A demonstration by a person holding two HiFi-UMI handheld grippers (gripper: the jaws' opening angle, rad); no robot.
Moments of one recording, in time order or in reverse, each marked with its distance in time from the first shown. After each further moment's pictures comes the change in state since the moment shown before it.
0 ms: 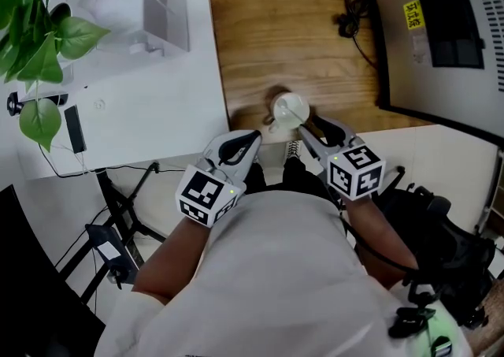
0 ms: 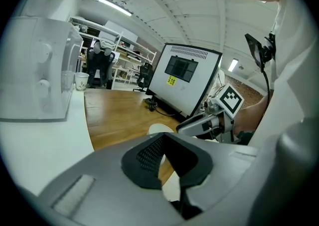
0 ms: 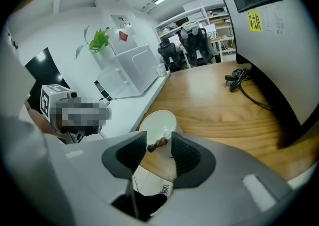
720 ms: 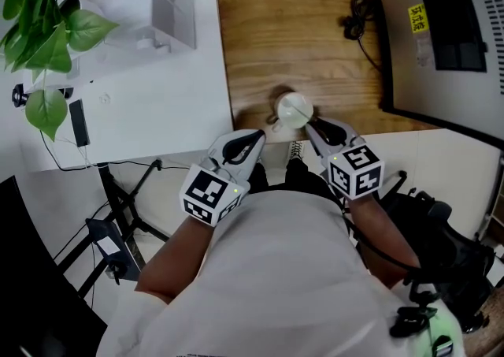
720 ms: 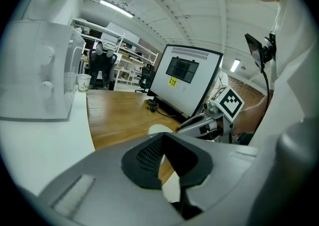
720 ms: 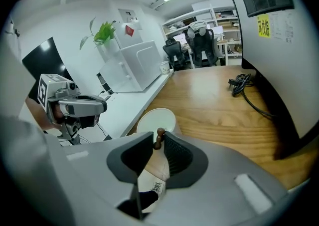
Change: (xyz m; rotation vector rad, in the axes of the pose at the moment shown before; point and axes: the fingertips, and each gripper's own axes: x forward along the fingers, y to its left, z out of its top) left arm -0.002 -0.003 0.001 -0.005 -0.014 0.026; right arm 0.002 -0.003 -0.003 -0.092 0.030 -0.008
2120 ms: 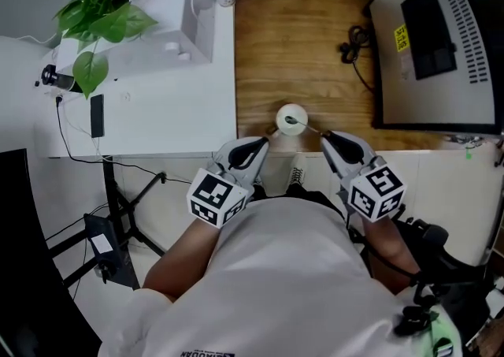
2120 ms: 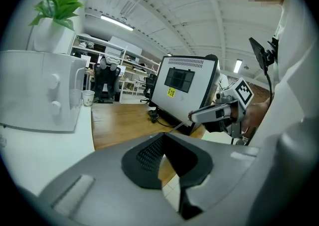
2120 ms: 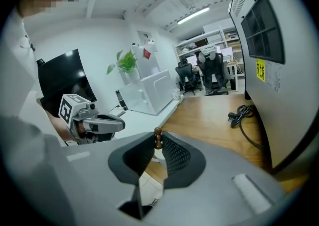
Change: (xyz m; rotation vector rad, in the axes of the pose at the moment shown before) left arm -0.017 -0.036 0.027 0.042 -0.110 0.093; right arm -0.094 0.024 0.049 -0.116 -0.221 0.115
